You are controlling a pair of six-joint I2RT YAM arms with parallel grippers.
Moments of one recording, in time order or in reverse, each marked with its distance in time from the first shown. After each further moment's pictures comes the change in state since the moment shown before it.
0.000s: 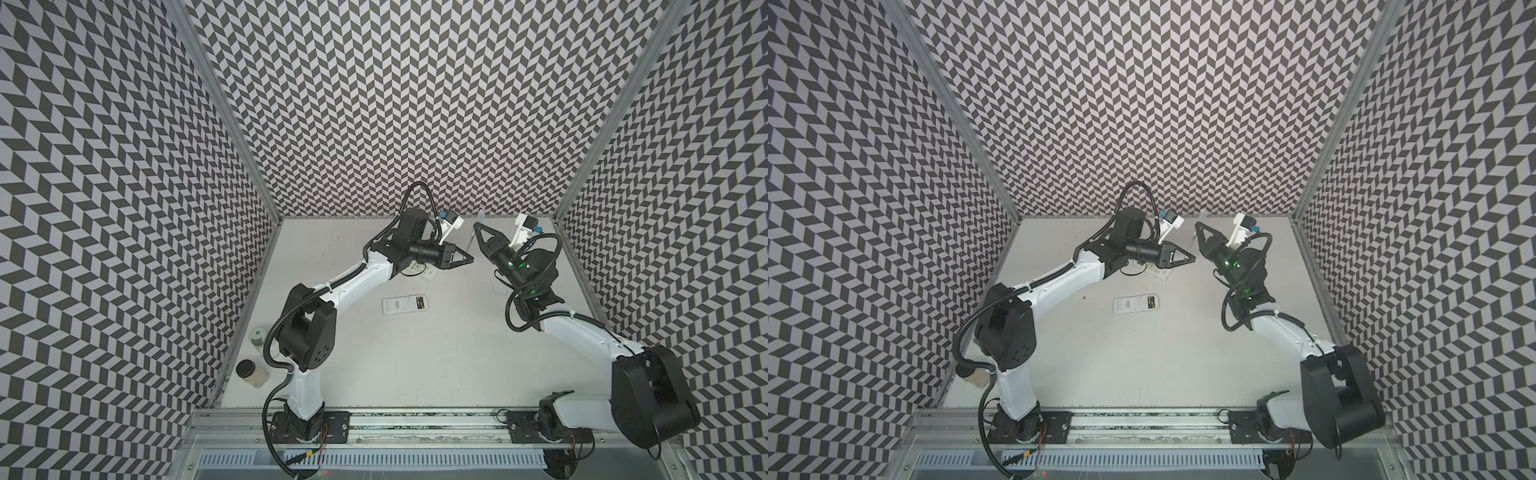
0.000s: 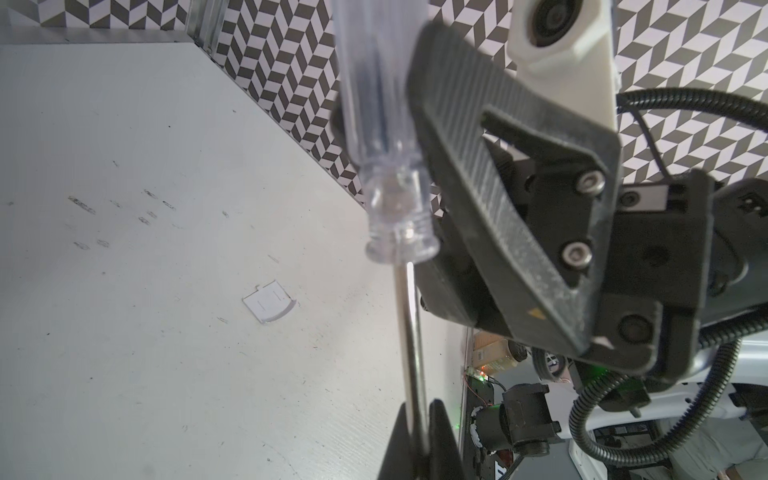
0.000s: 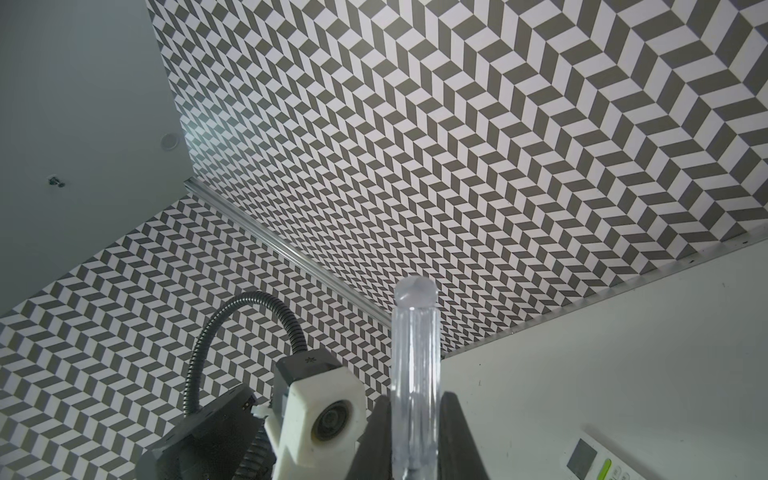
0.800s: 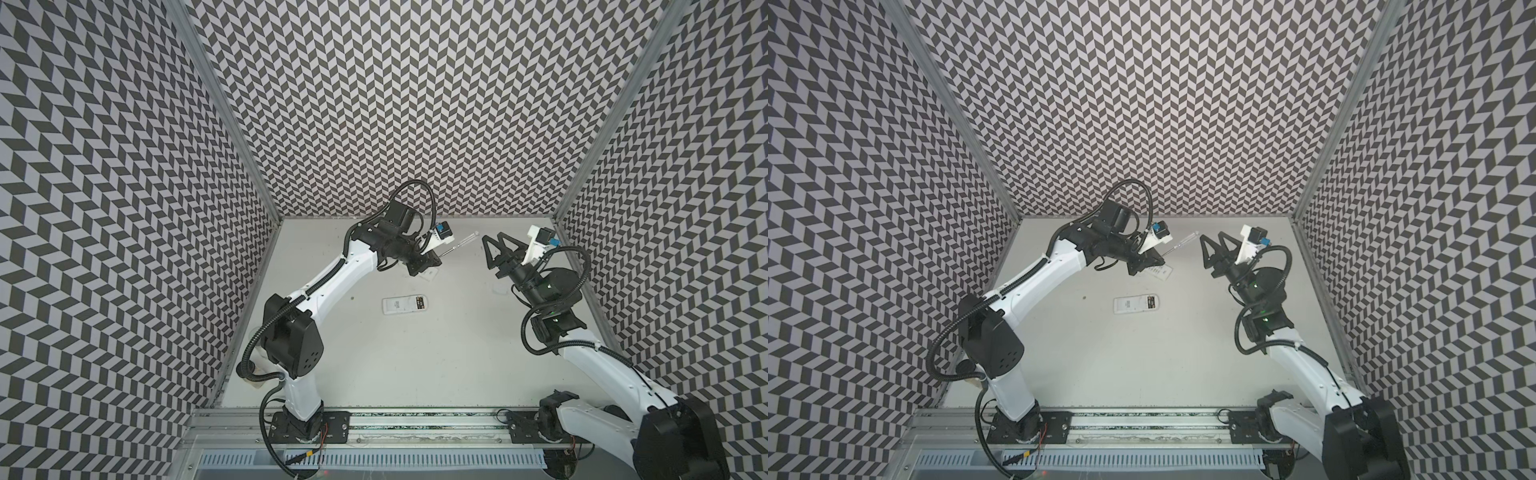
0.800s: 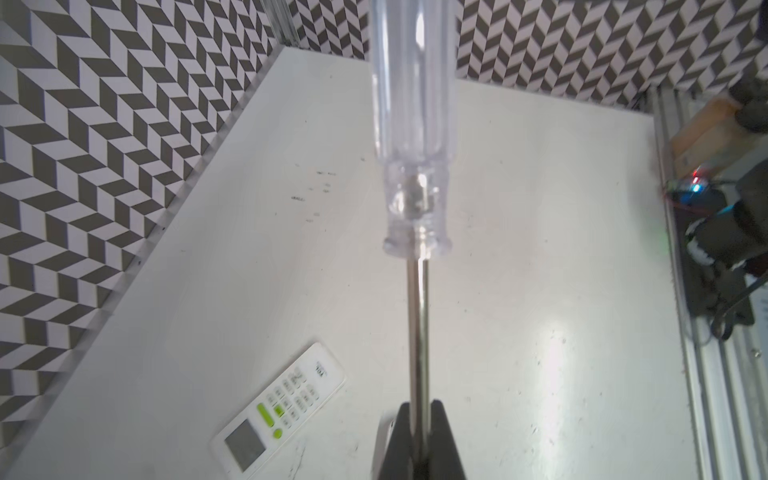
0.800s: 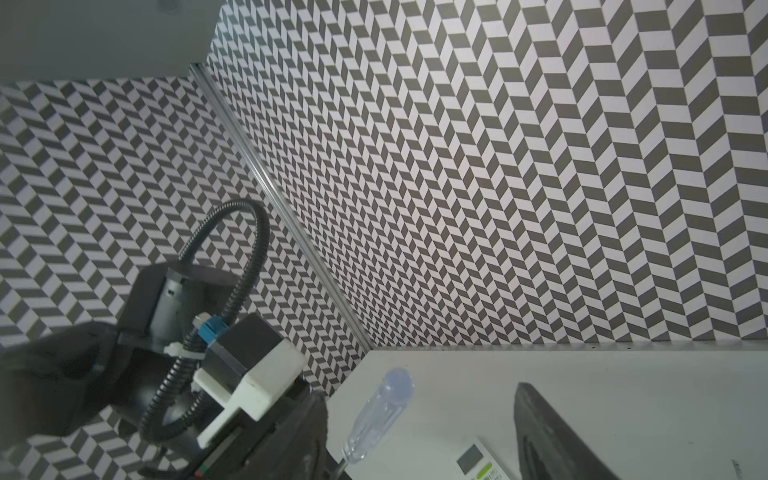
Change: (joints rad) left arm 0.056 -0.085 0.168 -0.692 -0.367 1.019; right arm -0.033 -0.275 -0.147 -0.099 -0.051 -0.553
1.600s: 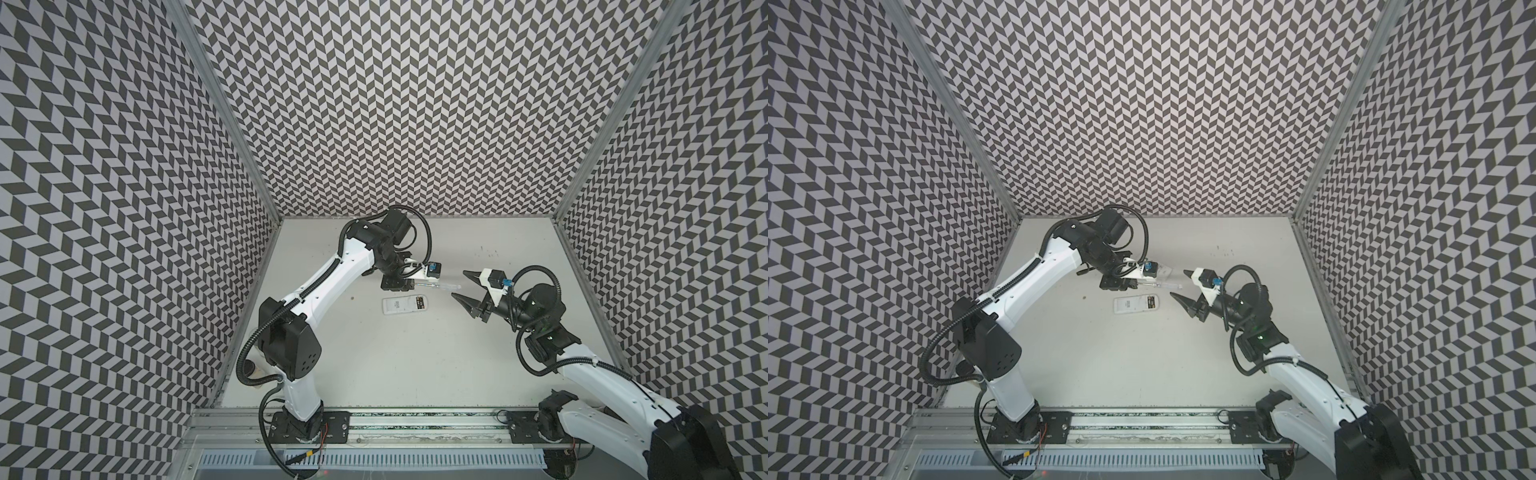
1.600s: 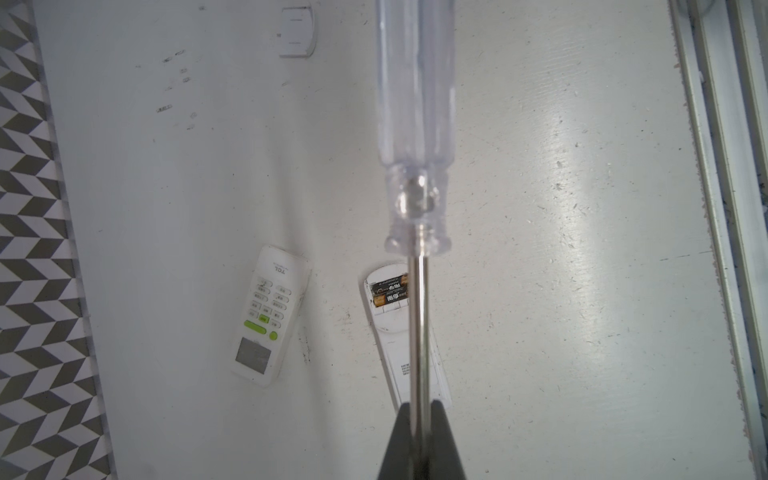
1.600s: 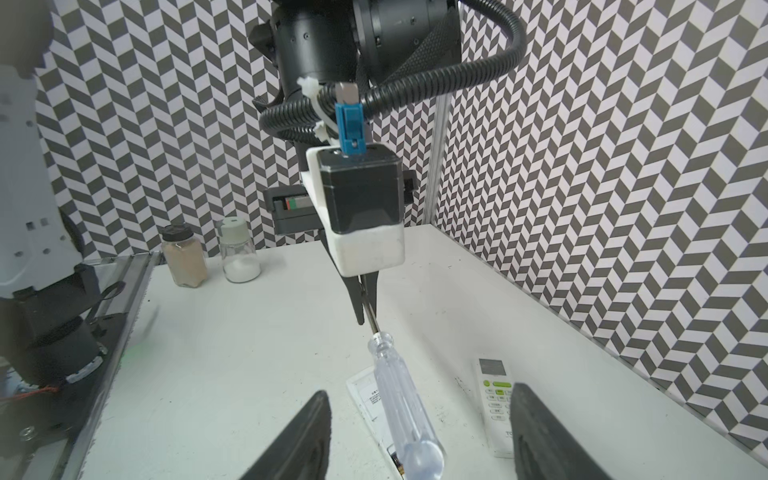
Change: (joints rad) left arm -0.005 -0.018 0.030 -0.426 -0.156 0.561; right arm 0.148 -0.051 -0.134 -0.119 -0.340 -0.610
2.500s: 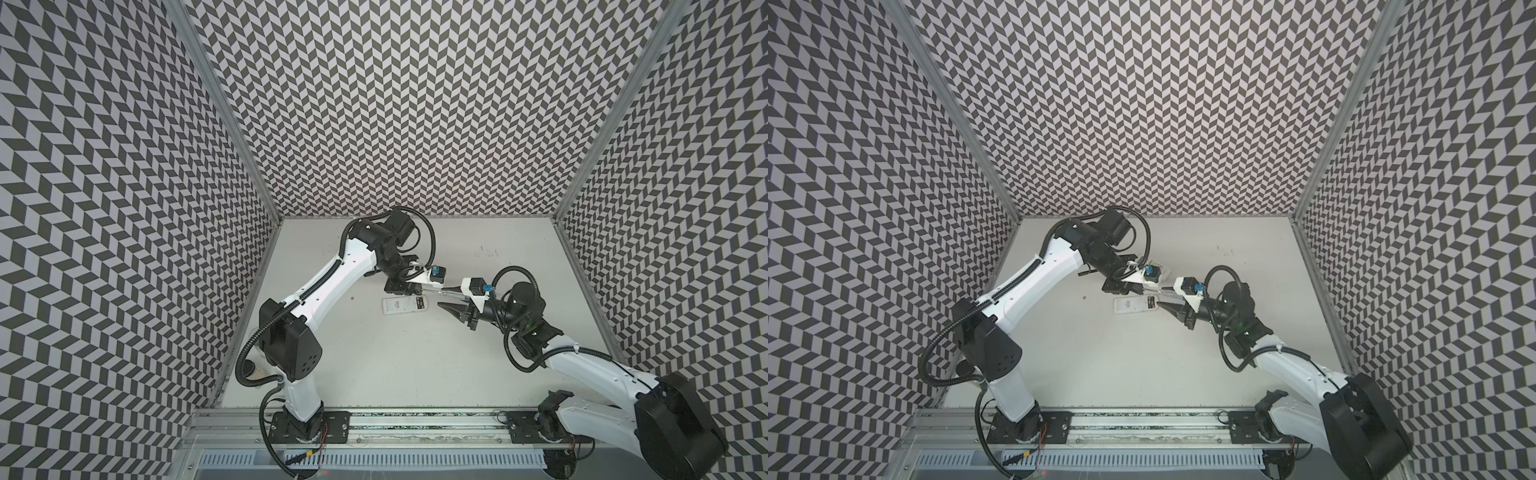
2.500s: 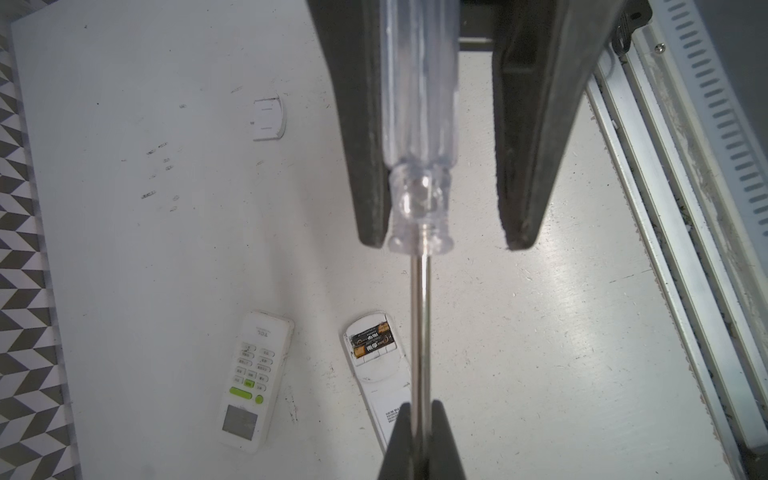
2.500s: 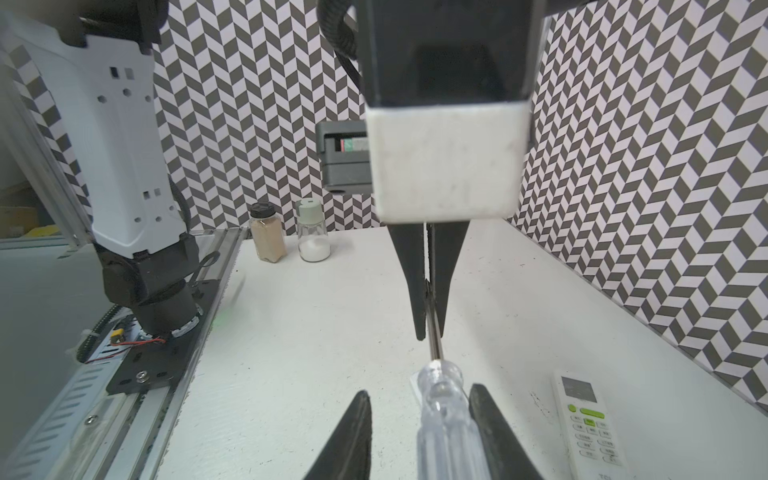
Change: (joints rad) left arm -0.019 0.000 0.024 -0.037 0.112 0.058; right arm 0.091 0.131 0.022 0.045 -0.111 -0.006
